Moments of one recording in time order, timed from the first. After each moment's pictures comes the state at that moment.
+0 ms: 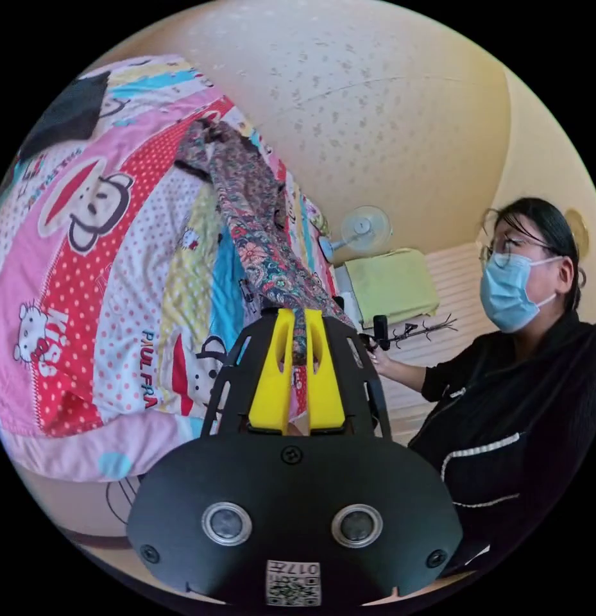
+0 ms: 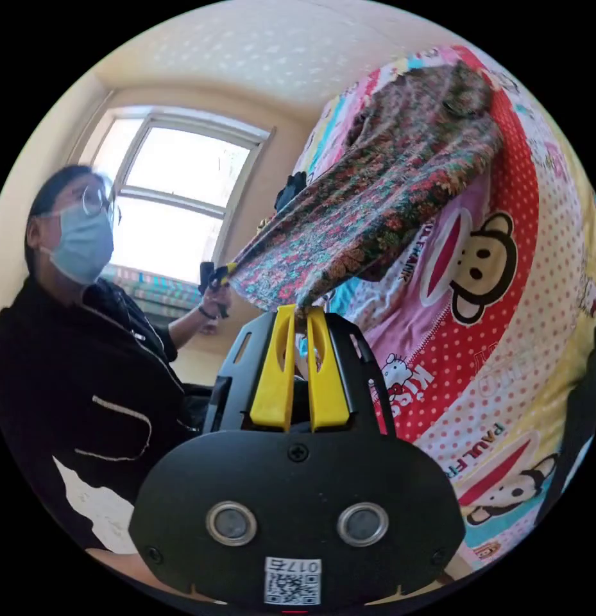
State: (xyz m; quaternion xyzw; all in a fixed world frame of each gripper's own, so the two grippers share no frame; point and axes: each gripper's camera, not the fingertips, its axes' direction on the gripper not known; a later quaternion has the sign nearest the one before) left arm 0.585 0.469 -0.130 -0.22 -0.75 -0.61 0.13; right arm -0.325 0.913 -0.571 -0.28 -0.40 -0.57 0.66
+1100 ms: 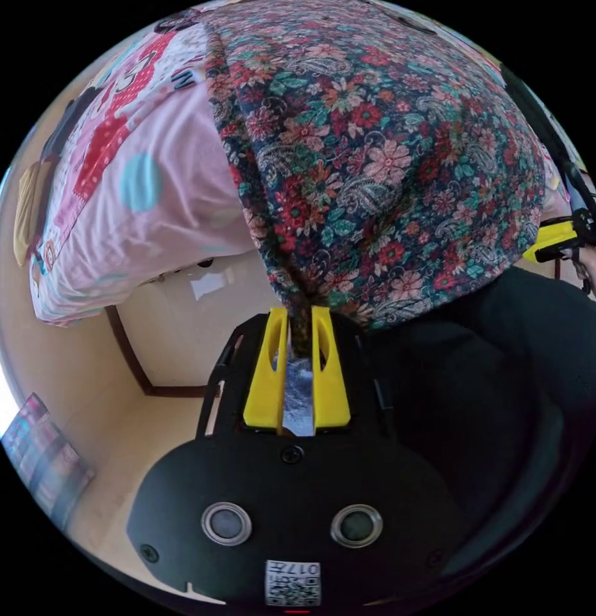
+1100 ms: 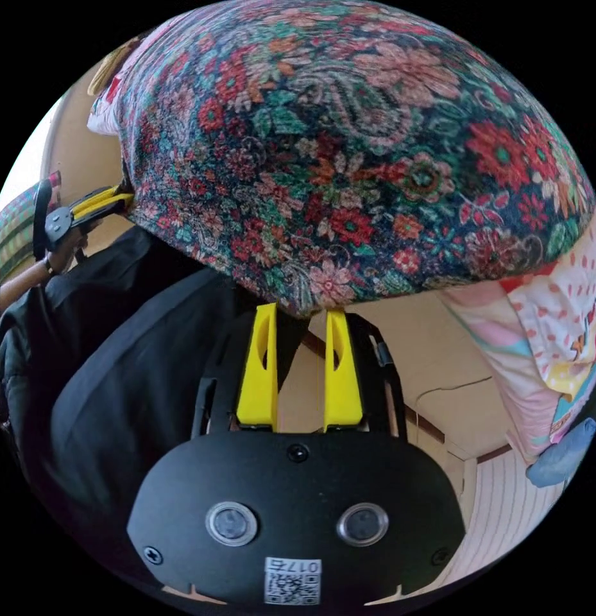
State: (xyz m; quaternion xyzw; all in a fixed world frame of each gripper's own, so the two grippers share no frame) left arm 0.684 0.736 0.082 -0.55 -0.46 -0.62 -0.32; right arm -0.270 1.145 -0.473 -0.36 0.05 -0.65 0.67
